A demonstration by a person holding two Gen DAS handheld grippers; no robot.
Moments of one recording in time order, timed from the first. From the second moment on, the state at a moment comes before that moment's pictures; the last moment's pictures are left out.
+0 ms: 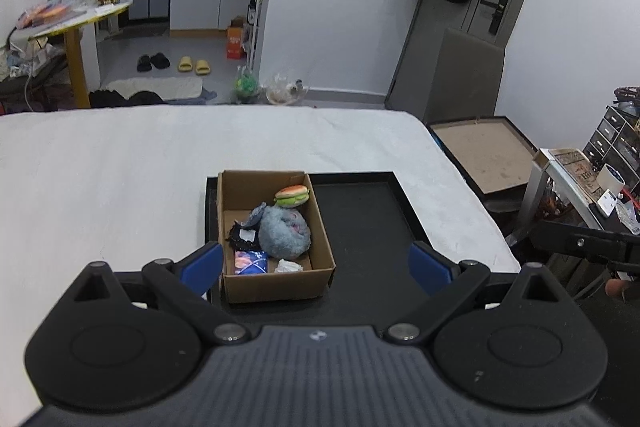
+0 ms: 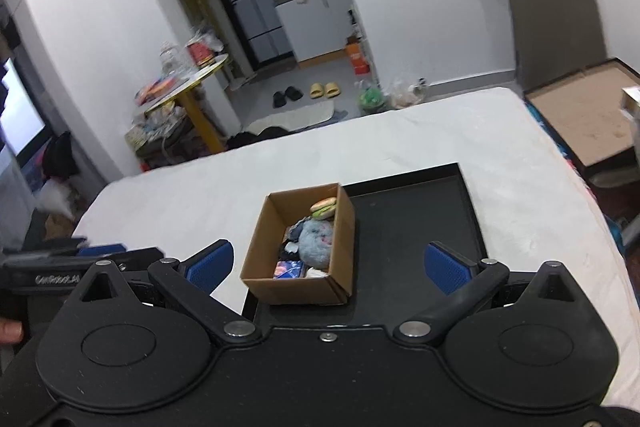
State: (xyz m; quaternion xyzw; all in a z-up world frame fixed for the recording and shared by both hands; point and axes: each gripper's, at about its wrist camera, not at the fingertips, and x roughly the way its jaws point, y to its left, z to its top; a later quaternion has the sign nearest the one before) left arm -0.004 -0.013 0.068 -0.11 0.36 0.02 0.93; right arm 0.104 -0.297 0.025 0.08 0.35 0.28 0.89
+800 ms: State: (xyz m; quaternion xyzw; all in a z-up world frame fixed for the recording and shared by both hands) left arm -0.047 -0.034 0.089 -0.09 0.31 0.02 0.95; right arm 0.060 -0.308 0.032 0.09 0.34 0.28 0.89
